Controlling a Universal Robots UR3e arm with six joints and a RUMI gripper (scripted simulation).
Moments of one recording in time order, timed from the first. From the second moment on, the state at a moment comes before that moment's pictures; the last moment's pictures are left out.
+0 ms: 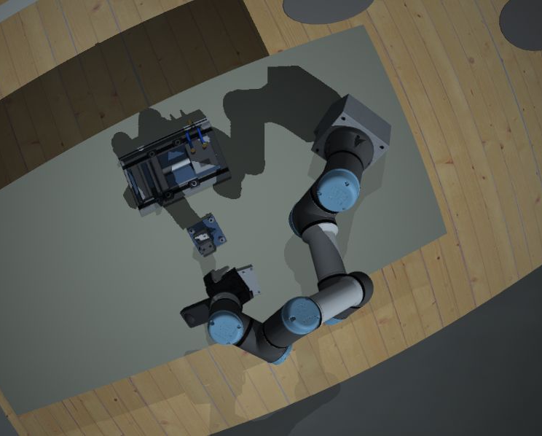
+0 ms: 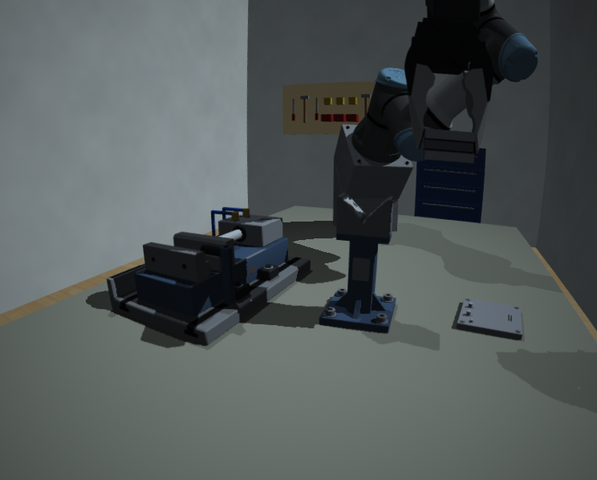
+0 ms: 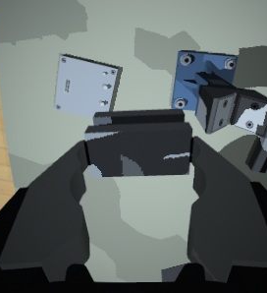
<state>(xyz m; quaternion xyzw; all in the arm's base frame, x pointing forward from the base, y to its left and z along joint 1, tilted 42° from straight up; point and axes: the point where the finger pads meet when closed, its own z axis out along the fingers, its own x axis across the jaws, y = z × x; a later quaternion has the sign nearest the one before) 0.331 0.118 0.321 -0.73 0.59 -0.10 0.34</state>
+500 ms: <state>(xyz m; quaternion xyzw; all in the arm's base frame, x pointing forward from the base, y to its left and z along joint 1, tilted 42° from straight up) 0.336 0.106 0.318 -0.66 0.66 -0.07 0.35</state>
